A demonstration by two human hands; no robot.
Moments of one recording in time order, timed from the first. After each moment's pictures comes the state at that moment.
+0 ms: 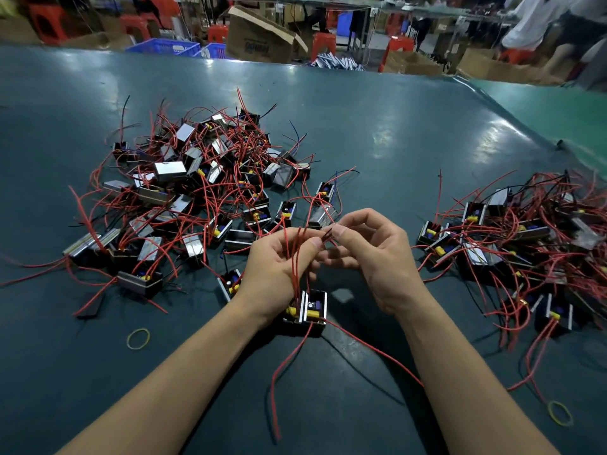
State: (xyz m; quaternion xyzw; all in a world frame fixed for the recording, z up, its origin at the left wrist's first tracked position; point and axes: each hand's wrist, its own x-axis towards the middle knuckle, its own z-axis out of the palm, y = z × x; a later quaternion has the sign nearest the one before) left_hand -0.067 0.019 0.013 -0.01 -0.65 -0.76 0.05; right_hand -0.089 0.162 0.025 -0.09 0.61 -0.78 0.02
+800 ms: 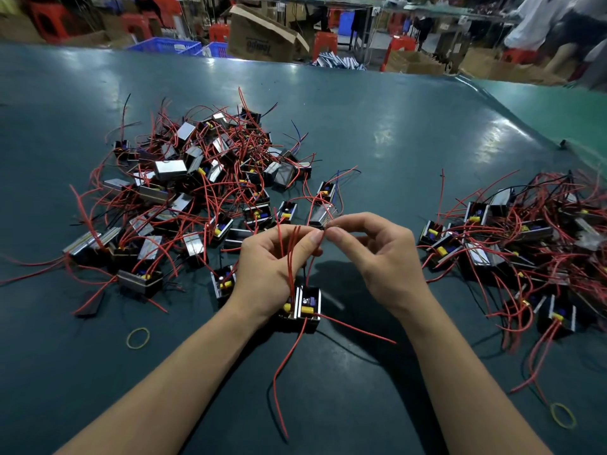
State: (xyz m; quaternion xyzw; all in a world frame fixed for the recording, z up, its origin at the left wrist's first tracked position) left_hand -0.065 0.015 0.015 -0.02 -0.66 -0.74 0.11; right_hand -0.084 0.166 0.030 -0.17 0.77 -0.61 -0.11
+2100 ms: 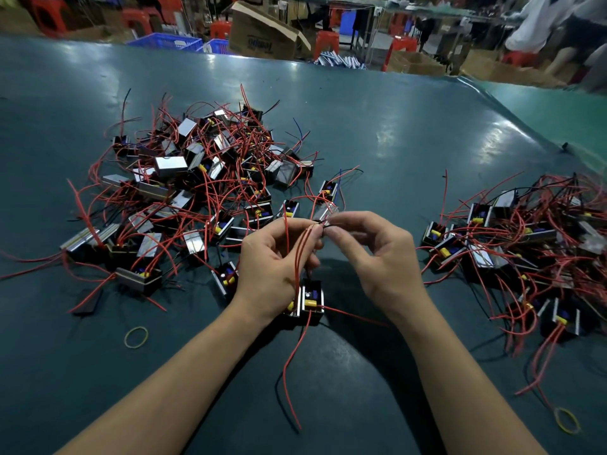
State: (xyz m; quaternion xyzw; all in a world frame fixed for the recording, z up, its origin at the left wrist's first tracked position) left_hand -0.067 0.015 0.011 -0.06 -0.67 -0.73 0.16; right_hand -0.084 0.159 0.026 -0.17 0.79 -0.57 -0.14
